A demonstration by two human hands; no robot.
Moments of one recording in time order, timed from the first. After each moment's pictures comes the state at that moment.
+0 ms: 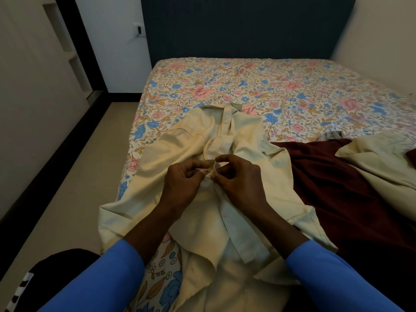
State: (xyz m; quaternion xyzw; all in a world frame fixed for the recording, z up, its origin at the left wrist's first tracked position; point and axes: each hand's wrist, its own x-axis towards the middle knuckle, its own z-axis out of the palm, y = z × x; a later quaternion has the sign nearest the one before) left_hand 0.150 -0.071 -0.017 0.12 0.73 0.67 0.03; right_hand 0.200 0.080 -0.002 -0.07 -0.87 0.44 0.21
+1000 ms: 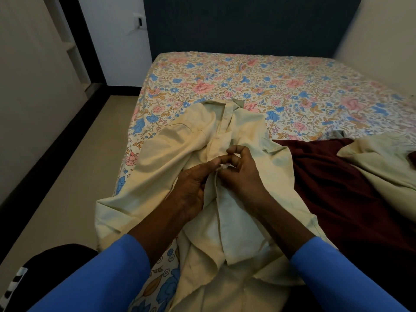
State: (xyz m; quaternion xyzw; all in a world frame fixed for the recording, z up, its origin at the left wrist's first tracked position) left_hand 0.155 -0.044 -0.022 0.00 0.44 0.86 0.27; right_hand 0.198 0.079 0.003 -0.07 -0.70 0.70 0.12
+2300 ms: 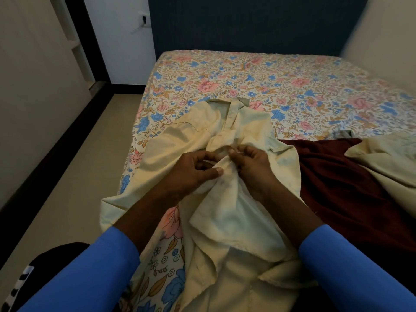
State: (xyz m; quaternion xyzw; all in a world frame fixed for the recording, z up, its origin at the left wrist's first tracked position) left_hand 0.130 -0.078 -0.010 0.19 0.69 0.68 0.18; right_hand 0.166 0.096 0.002 -0.18 -0.62 0.76 0.10
